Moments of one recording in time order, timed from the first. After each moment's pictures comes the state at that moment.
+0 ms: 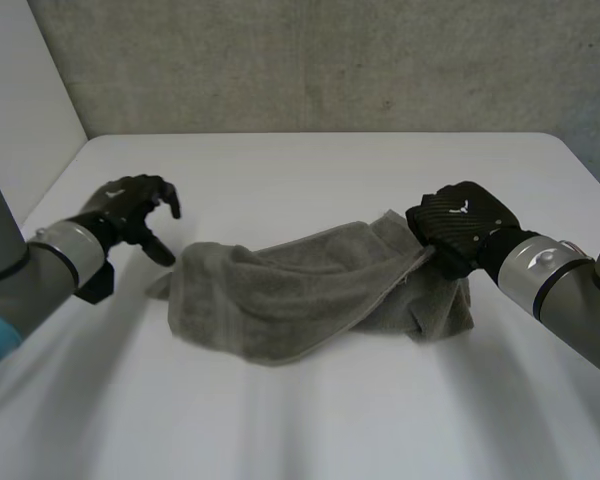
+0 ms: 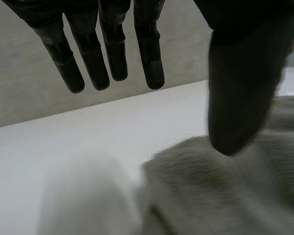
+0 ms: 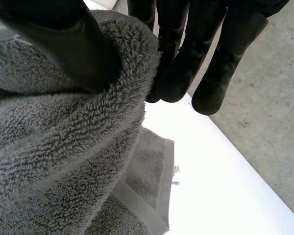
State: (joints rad) left arm 4.53 -1.96 -1.54 3.24 -1.26 3.12; right arm 1.86 -1.29 1.59 -0.01 1.19 2.59; left_hand 0.49 0.49 0.49 0.49 0.32; right_hand 1.31 1.29 1.34 1.34 1.13
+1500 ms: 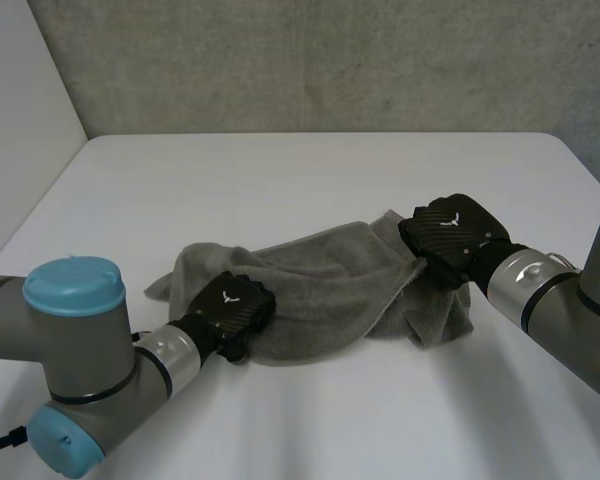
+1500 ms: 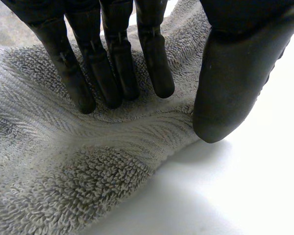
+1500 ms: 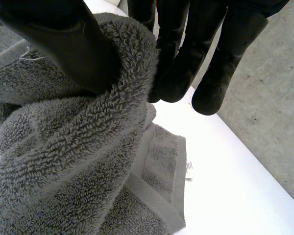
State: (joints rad) left arm 4.26 -2.08 -1.76 3.41 -1.25 3.48; right arm 1.90 -1.28 1.62 -0.03 1.23 2.59; left_hand 0.77 0.77 0.77 0.77 0.60; right_hand 1.31 1.29 1.34 1.34 1.13
